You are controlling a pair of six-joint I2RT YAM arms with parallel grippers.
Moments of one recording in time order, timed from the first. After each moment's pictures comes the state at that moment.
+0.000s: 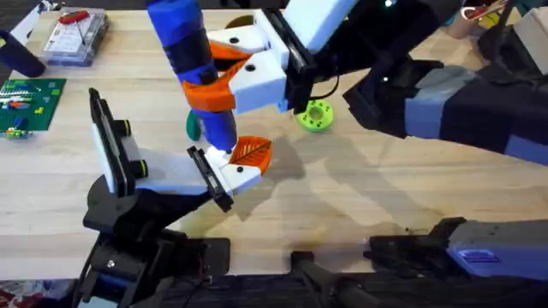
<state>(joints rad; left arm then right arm) -0.24 0.01 0.01 -0.06 0.76 -0.11 0.69 1.53 0.93 0.95 -1.18 0.42</state>
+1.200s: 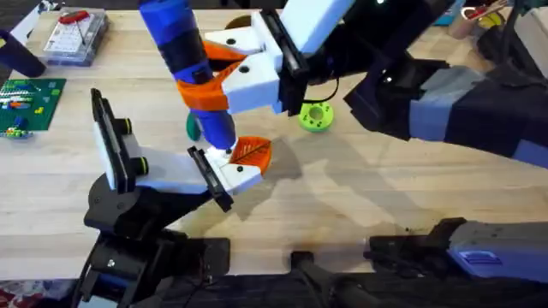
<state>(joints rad) -0.24 0.02 0.01 -0.06 0.76 -0.13 0.70 1.51 0.93 0.83 -1.13 0.33</state>
